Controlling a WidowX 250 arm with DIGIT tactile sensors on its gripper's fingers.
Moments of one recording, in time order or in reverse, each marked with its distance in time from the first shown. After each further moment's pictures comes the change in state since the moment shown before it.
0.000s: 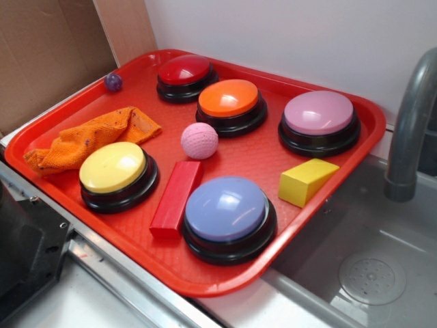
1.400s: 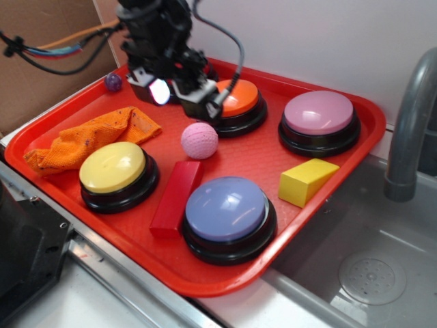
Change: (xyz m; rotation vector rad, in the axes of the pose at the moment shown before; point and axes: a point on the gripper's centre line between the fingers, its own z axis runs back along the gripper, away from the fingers) arm 0.098 -0.026 -0.181 -0.005 -0.057 0.080
